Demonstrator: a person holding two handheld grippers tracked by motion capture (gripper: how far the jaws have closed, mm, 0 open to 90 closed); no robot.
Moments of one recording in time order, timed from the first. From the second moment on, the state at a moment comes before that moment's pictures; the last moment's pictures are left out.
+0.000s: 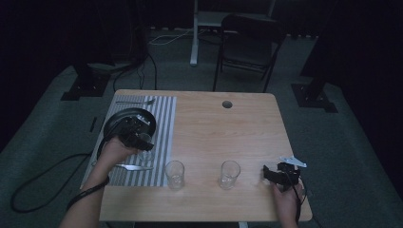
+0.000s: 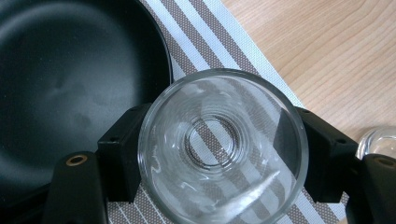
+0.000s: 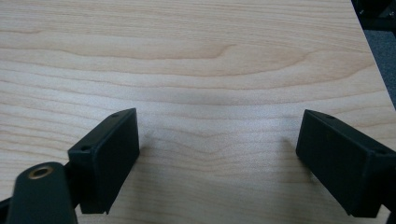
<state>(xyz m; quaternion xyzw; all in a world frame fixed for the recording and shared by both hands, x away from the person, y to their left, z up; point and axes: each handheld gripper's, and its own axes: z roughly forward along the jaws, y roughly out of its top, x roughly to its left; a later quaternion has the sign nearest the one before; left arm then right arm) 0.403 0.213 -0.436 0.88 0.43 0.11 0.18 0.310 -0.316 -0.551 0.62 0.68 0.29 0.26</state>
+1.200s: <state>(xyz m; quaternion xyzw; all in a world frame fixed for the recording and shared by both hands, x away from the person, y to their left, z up) 0.334 0.253 -0.470 0.78 0.52 0.18 0.28 0.310 -0.316 -0.551 0.62 0.68 0.29 0.26</state>
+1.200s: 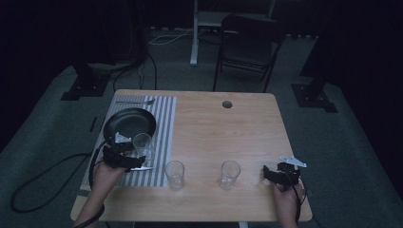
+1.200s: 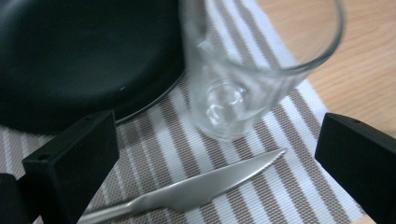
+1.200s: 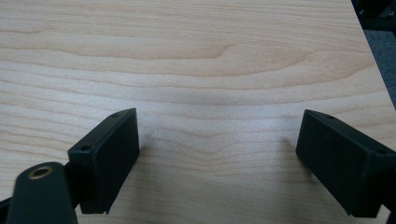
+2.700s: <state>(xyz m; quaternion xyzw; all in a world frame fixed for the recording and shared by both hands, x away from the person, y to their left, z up) 0.275 0.314 -0.546 0.70 0.61 0.25 0.27 0.310 -0.316 -0.550 0.62 0.68 0.29 0.26</state>
